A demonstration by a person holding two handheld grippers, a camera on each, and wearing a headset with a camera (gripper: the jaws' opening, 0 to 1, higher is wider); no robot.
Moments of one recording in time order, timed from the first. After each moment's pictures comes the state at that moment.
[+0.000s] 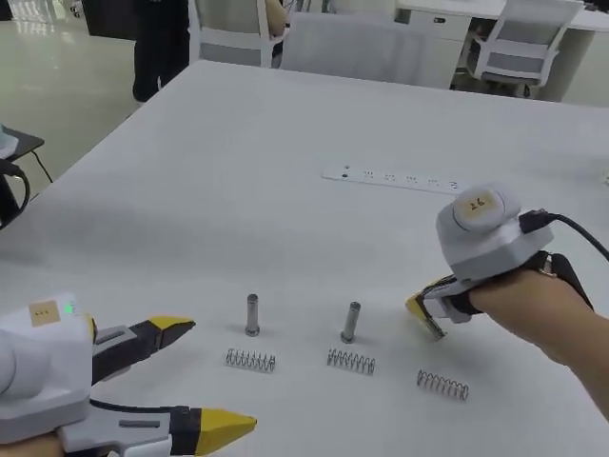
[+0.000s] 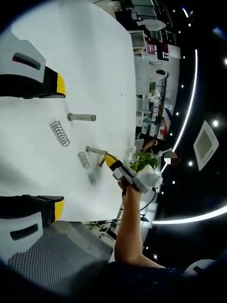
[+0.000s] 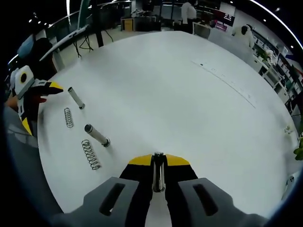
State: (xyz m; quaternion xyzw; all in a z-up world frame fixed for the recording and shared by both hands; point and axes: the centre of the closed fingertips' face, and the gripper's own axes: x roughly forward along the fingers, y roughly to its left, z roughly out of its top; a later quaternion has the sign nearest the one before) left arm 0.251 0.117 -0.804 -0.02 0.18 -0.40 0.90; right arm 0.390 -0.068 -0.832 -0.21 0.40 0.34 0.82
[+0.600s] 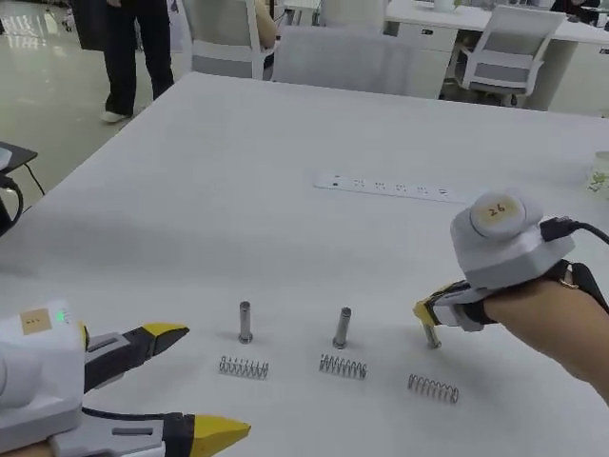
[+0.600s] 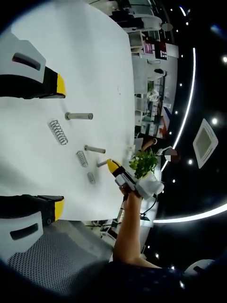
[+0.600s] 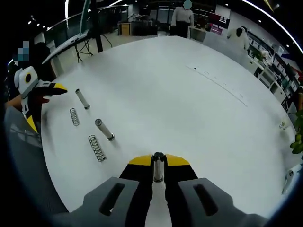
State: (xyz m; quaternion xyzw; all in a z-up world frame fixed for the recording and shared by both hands) left arm 0.248 0.114 -0.796 -0.01 0.17 -0.40 0.90; right arm 0.375 -0.082 -0.815 -0.20 0.39 0.33 0.84
